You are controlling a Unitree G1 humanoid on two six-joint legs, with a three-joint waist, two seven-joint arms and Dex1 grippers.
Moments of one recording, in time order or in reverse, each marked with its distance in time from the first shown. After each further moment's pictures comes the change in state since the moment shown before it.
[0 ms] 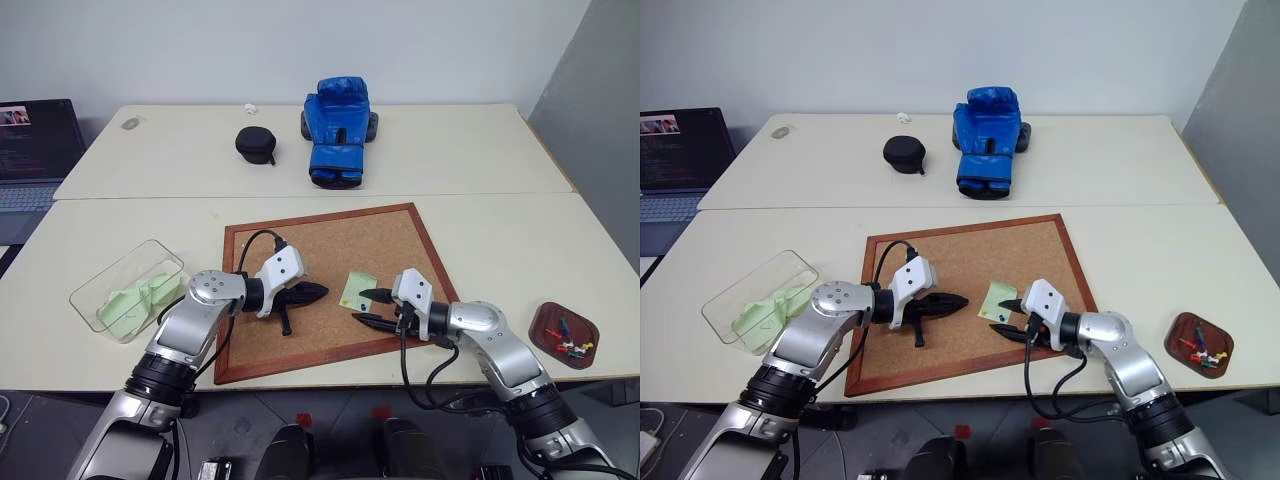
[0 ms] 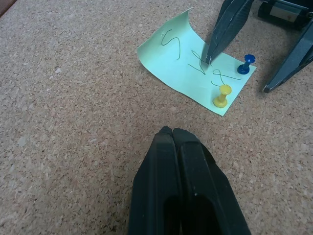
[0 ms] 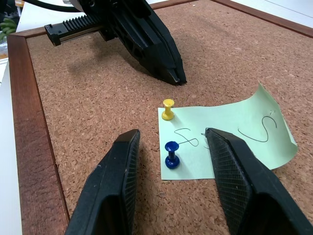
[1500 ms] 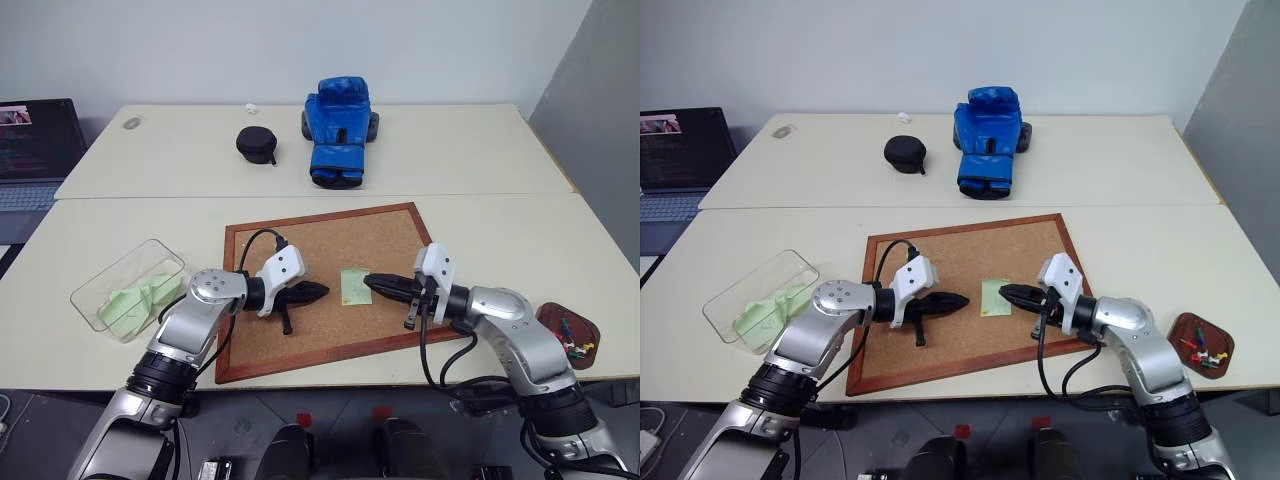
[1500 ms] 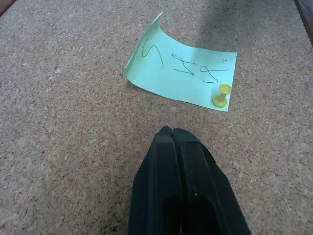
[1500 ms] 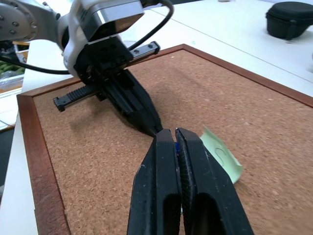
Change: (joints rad) left arm -0.011 -0.007 -0.013 0.007 0.002 -0.001 0.003; right arm 0.039 -0.052 -0.208 -0.270 0.160 0.227 -0.072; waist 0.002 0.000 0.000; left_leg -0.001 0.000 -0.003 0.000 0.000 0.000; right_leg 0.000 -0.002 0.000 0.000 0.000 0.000
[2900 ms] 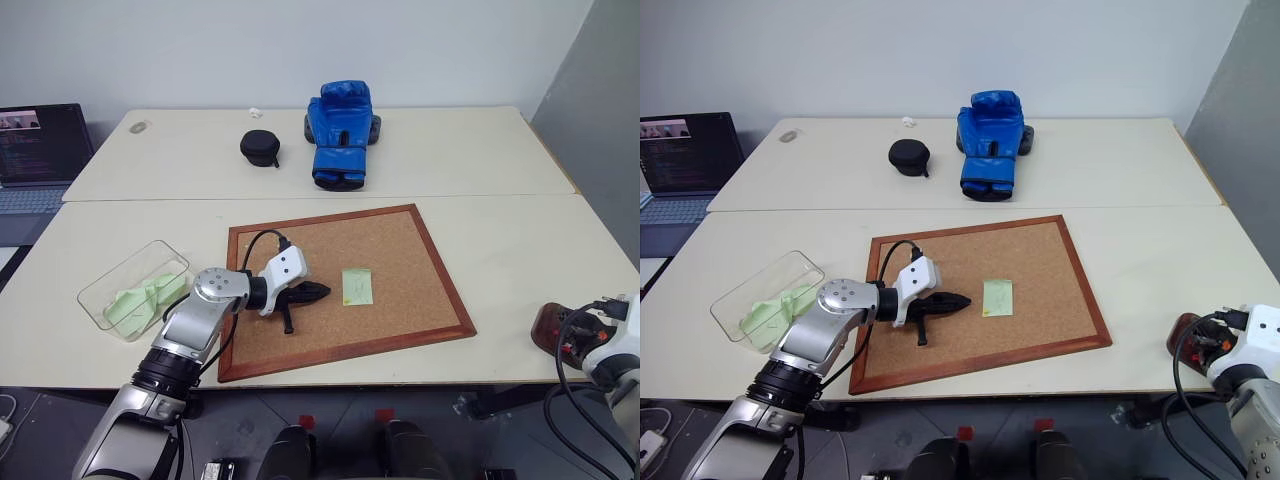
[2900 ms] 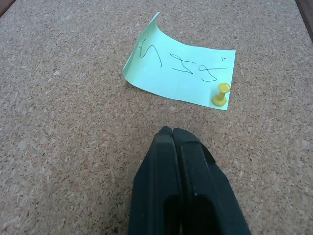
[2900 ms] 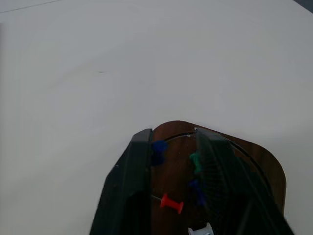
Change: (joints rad) left arm -0.020 -0.009 -0.006 0.059 0.015 -0.045 -0.025; right arm 0.432 0.122 -0.731 -0.308 0.153 0.507 -0.663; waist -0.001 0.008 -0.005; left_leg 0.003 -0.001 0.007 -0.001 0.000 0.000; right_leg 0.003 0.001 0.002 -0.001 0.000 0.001
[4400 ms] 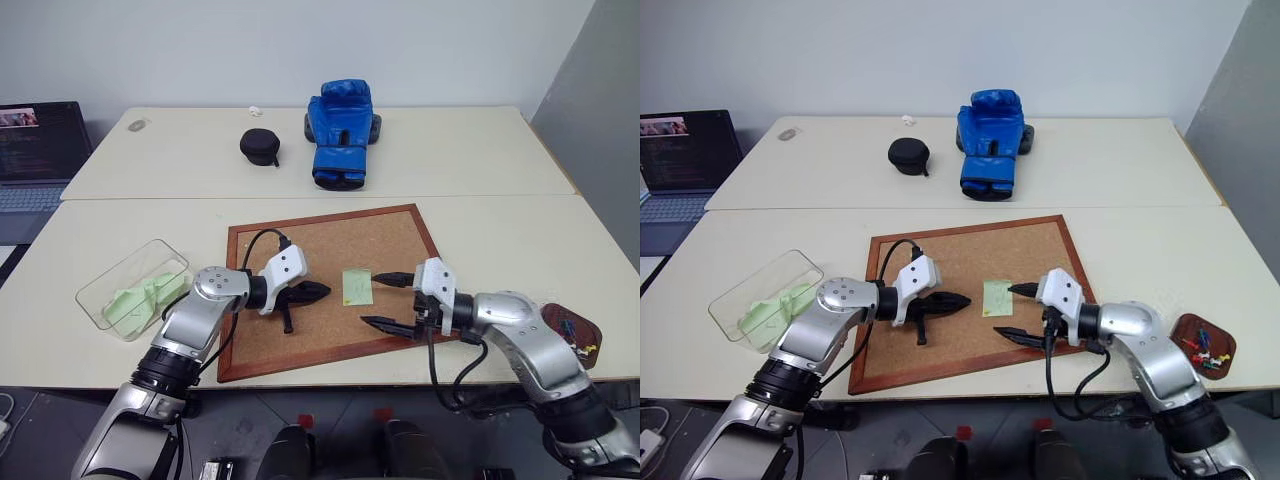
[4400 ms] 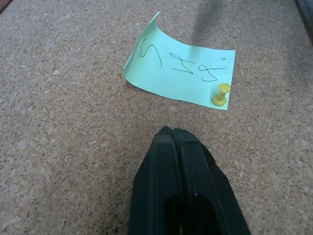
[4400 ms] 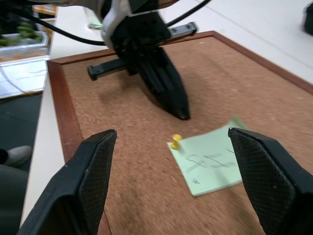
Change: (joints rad) left arm -0.002 0.008 0.001 -0.022 0.001 0.032 0.005; right arm -0.492 -0.153 0.926 0.430 -0.210 -0.651 0.791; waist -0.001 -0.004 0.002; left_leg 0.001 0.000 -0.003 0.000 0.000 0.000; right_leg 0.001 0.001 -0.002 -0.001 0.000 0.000
